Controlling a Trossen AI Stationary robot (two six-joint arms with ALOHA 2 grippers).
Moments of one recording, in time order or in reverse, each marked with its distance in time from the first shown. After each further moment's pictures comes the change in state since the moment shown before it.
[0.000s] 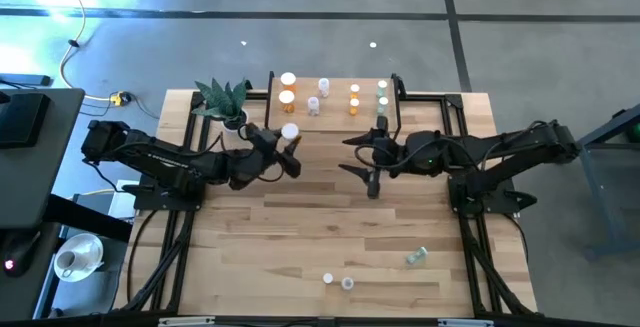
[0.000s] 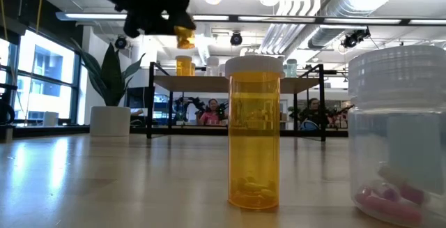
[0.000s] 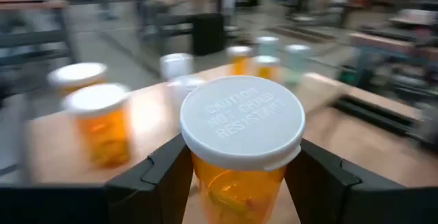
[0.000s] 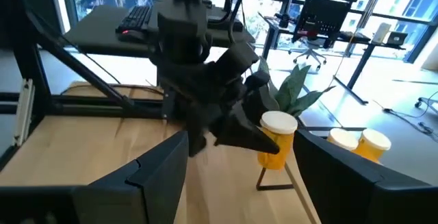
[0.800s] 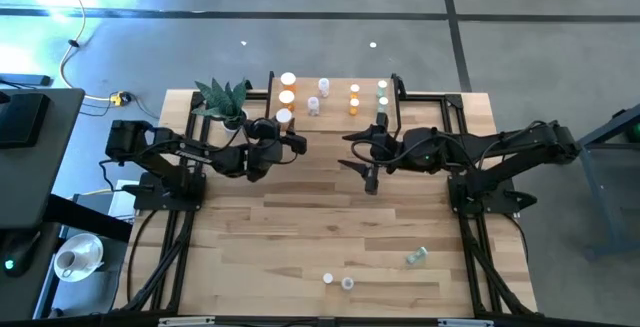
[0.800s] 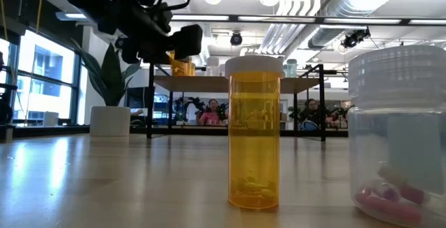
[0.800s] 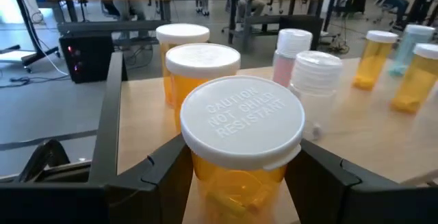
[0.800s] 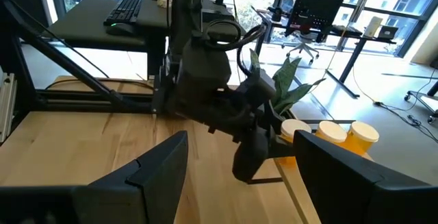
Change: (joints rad) left arm 0.168 0.216 0.001 0.085 -0.195 -0.146; right arm -0.032 0.003 0.000 -0.014 0.000 0.001
